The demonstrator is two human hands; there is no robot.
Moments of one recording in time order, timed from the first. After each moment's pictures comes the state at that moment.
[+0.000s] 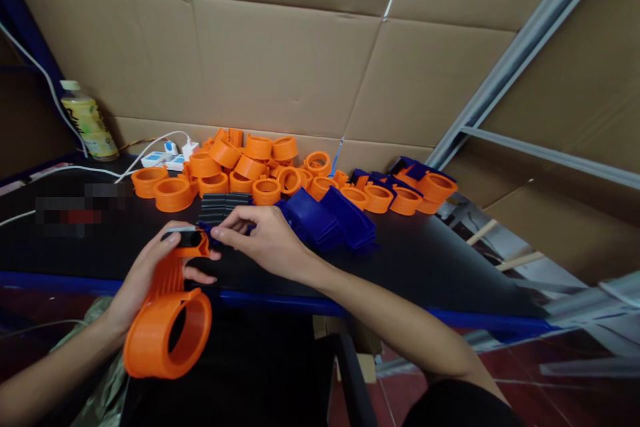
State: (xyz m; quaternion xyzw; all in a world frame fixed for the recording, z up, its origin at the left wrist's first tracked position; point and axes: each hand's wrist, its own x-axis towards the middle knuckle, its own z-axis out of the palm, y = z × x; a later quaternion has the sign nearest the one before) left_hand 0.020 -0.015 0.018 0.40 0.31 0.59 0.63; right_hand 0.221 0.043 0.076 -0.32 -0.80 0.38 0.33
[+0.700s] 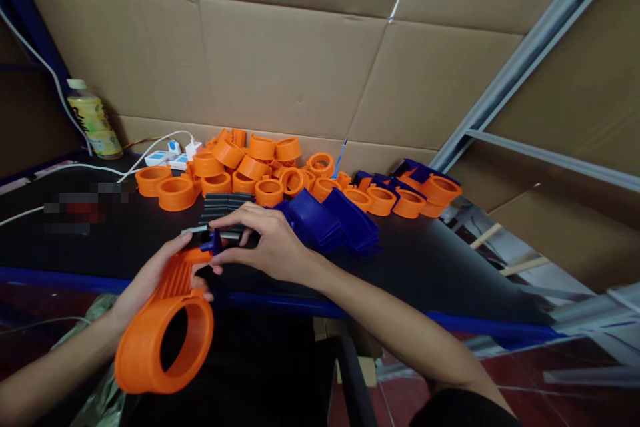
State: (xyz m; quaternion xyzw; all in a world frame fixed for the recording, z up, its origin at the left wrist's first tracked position) left_hand 0.022 -0.017 0.018 0.28 0.32 0.51 0.75; right_hand 0.231 0.051 0.065 -0.16 -0.88 0.25 0.37
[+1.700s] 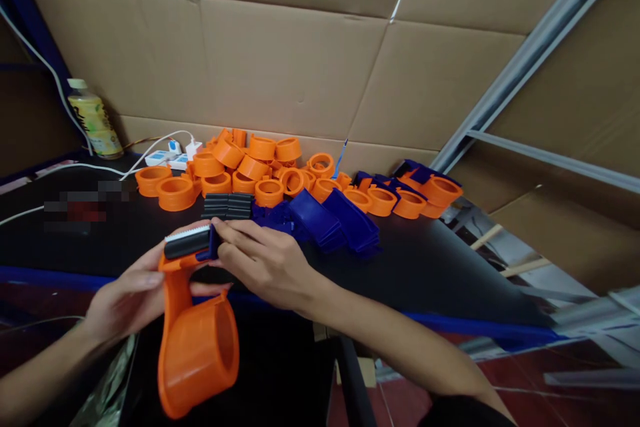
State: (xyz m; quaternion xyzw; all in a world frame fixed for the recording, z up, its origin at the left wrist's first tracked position) left_hand 0.014 -0.035 0.022 0.41 0.17 0.54 0.71; right_hand 0.234 0.023 0.062 -0.12 -0.91 -0.12 0.37
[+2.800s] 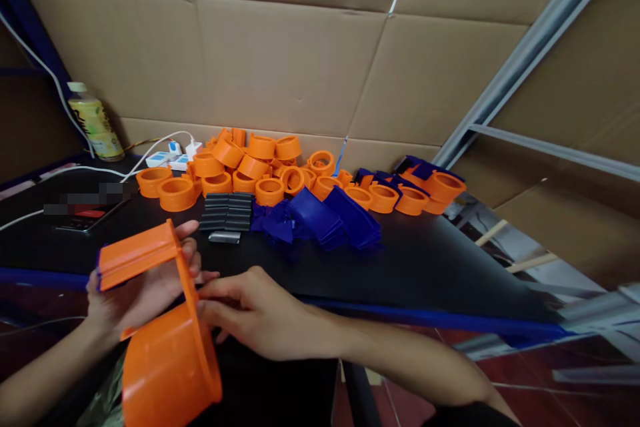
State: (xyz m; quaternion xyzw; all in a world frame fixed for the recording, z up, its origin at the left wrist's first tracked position) left_hand 0.004 -0.024 0.008 0.37 0.09 0.57 0.73; right_hand 0.223 -0.020 0.064 -0.22 -0.79 0.54 0.18
